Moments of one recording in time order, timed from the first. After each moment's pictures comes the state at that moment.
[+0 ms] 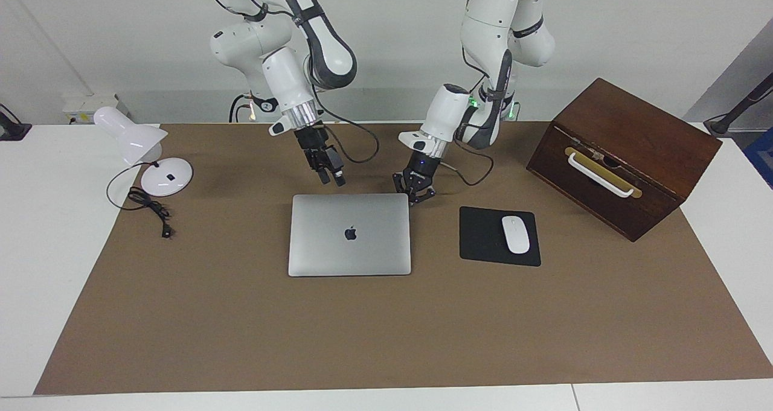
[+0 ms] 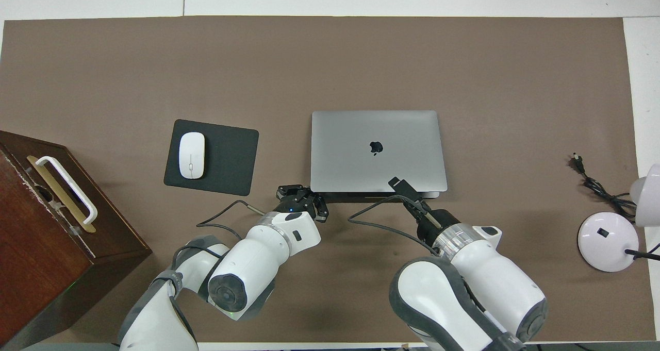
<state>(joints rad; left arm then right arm) -0.77 0.26 0.04 -2.50 -0.04 3.48 -0.14 0.64 -0.08 0.04 -2.52 1.58 3.22 -0.05</state>
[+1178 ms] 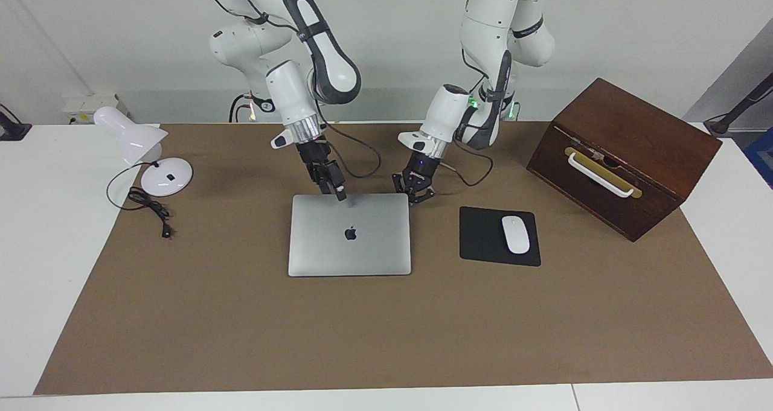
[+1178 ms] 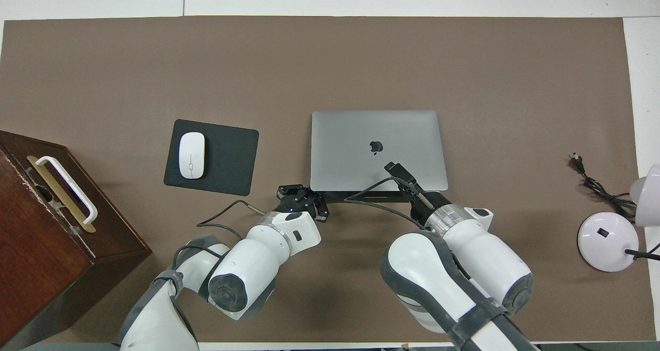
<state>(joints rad) -0.77 0.26 0.04 -2.50 -0.04 3.49 -0.14 0.61 0.03 0.03 -2.42 1.58 3.22 -0.08</state>
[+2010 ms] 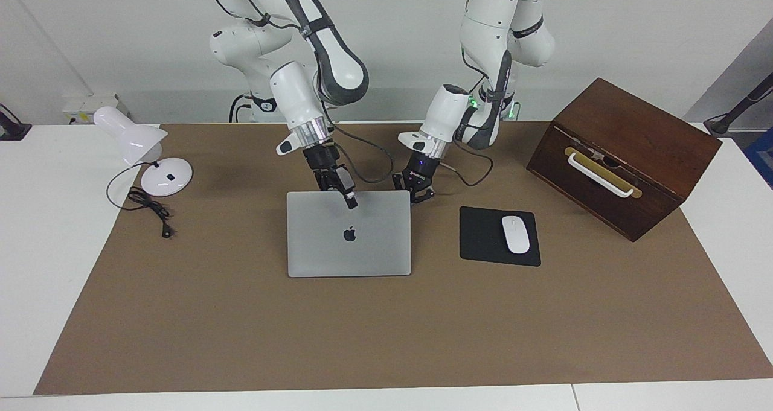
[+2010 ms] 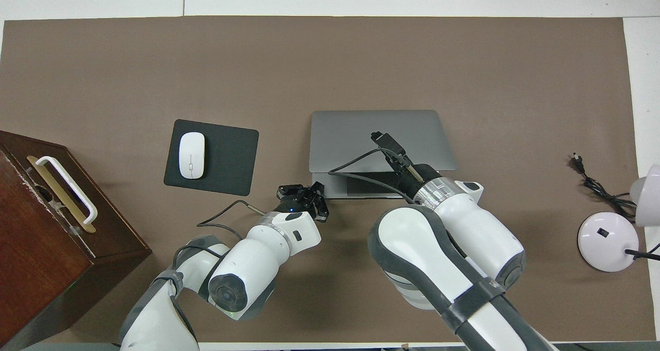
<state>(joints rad) -0.77 0.26 0.04 -2.50 -0.04 3.49 -0.14 0.60 0.10 0.03 -2.23 1.58 3.22 -0.08</state>
